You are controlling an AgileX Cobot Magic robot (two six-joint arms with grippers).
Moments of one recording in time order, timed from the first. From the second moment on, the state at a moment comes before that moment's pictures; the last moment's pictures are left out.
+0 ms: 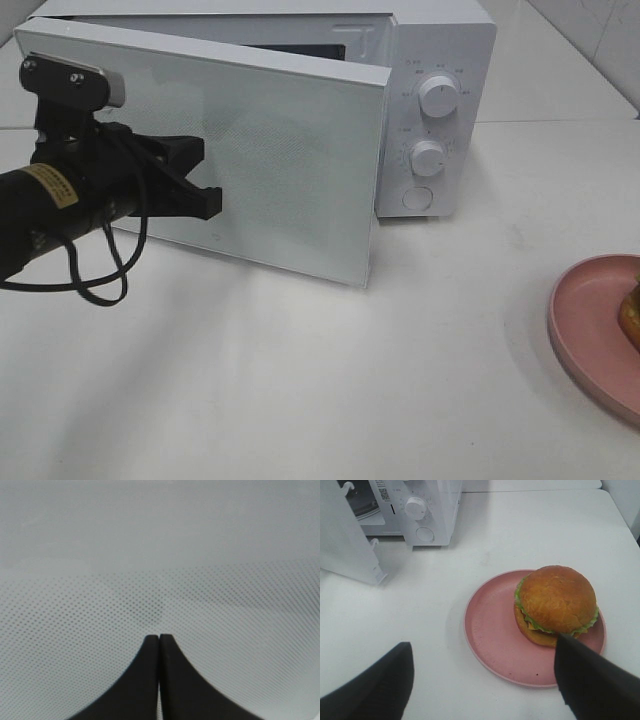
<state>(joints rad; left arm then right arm) -0.54 1.72 -0.60 0.01 -0.79 -0.04 0.09 0.00 -0.51 -0.02 1.04 0.05</state>
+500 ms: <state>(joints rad) -0.64 1.86 -0.86 -0.21 -0.72 0.05 0.09 0.00 -0.51 -0.02 1.04 0.05</state>
